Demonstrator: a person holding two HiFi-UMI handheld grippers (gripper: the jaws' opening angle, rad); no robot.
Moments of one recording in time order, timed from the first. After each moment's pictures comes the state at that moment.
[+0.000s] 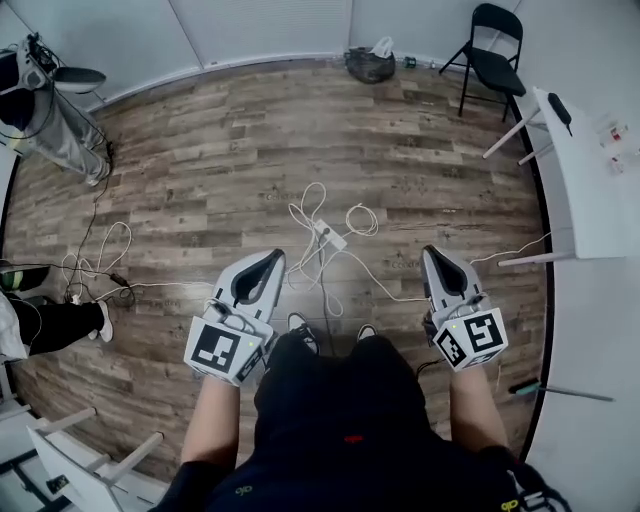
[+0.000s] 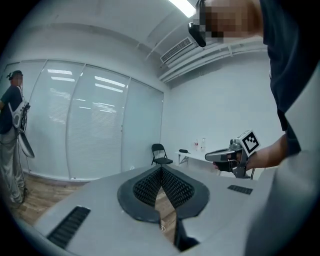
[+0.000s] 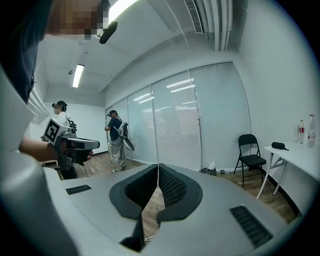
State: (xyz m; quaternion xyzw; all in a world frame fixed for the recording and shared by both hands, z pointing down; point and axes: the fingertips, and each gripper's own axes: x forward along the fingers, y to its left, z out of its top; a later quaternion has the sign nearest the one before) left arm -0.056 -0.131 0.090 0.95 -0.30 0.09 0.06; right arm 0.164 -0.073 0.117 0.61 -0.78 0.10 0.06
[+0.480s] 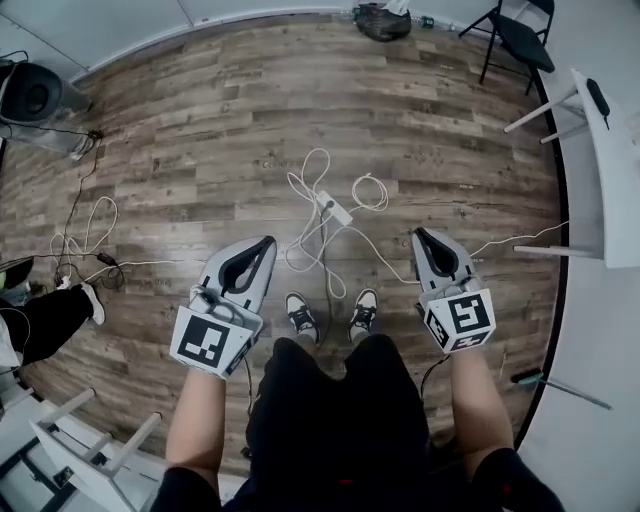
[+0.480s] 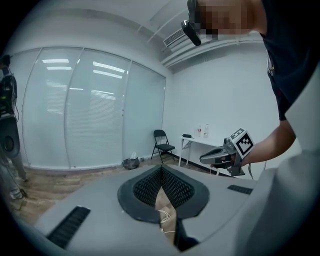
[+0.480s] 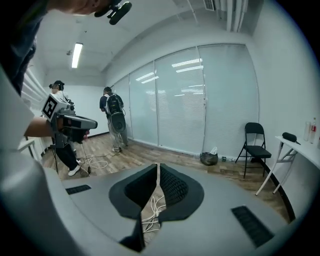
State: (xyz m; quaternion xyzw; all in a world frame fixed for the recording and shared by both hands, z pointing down) left arm -0.049 -0.210 0.225 0.94 -0.29 0.15 0.09; right arm 0.162 -0.165 0.283 0.59 -0.78 0.13 0.16
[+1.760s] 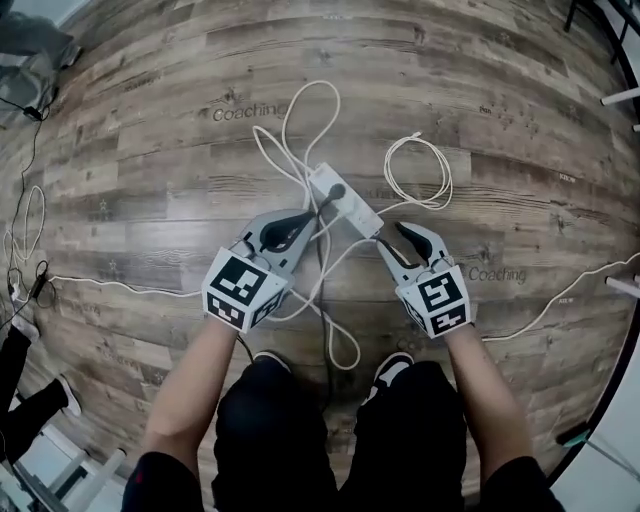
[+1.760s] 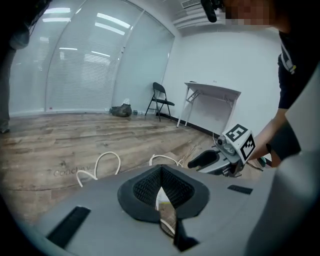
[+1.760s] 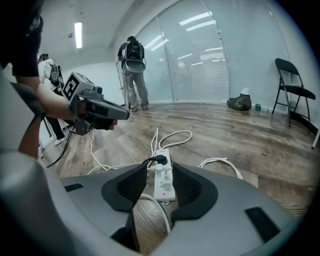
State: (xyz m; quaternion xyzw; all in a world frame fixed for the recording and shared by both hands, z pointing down) left arm 0.041 -0.311 0.987 0.93 -0.20 0.24 0.18; right arm 0.142 -0.253 1.048 0.46 -0.82 0.22 0.25
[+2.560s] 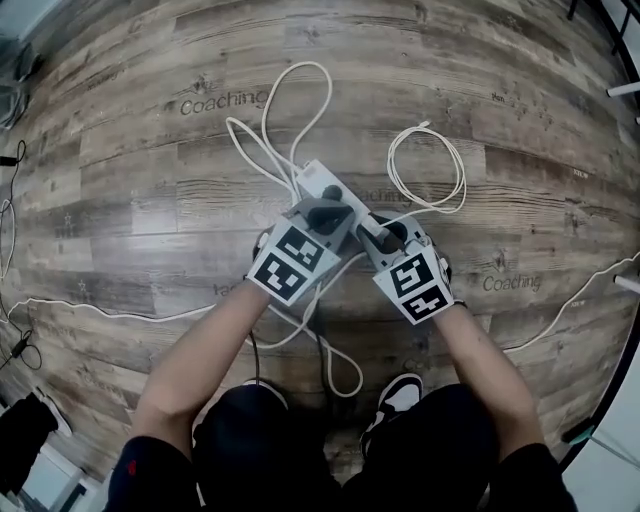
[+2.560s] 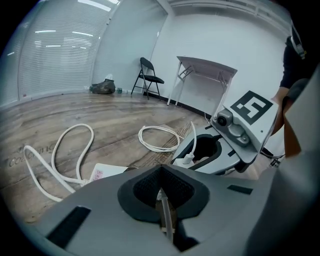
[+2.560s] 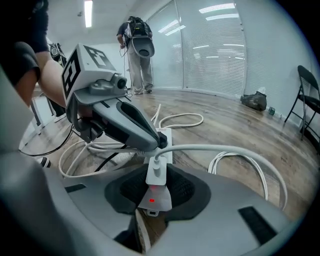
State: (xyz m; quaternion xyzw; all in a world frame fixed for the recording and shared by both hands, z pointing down) left arm 0.111 -0.312 1.152 0.92 -0.10 0.33 0.19; right arm 0.115 -0.293 1.166 0.41 -0.82 0.19 0.34
